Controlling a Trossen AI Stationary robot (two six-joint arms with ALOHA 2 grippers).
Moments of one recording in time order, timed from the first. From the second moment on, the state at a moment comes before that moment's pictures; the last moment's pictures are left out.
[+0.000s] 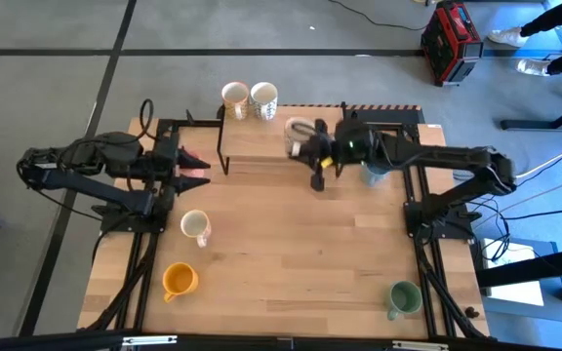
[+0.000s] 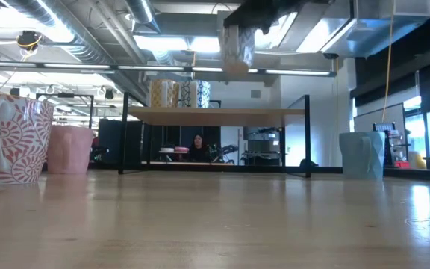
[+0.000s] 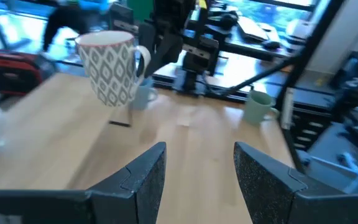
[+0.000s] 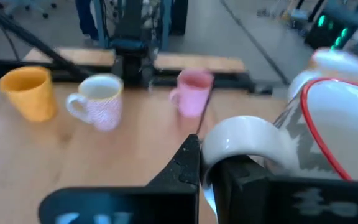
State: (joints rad) left arm -0.10 0.72 1.11 -0.67 -0.19 -0.22; right arm -0.19 1.41 1.21 -0.14 -0.09 -0.16
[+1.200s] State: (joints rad) left arm -0.10 0.73 1.11 -0.66 -0.46 -0.23; right arm -0.68 1.81 1.41 -0.12 -0.61 -0.61
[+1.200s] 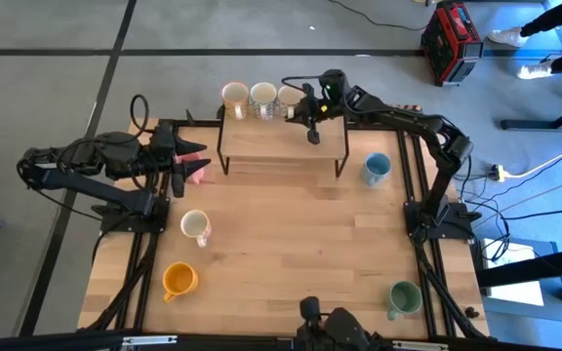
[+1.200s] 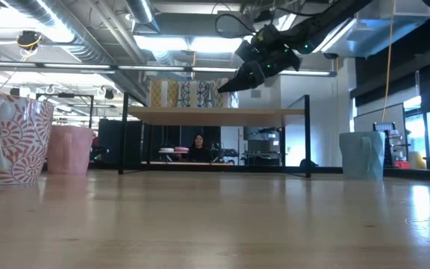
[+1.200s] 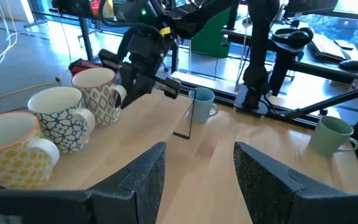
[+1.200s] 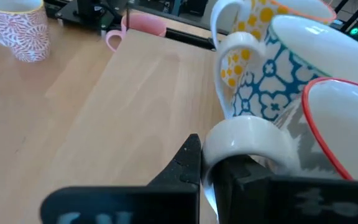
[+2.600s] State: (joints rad) left arm -0.10 0.73 1.11 -0.64 -0.48 -0.26; right arm -0.70 1.83 1.41 -0.13 -0.61 -0.56
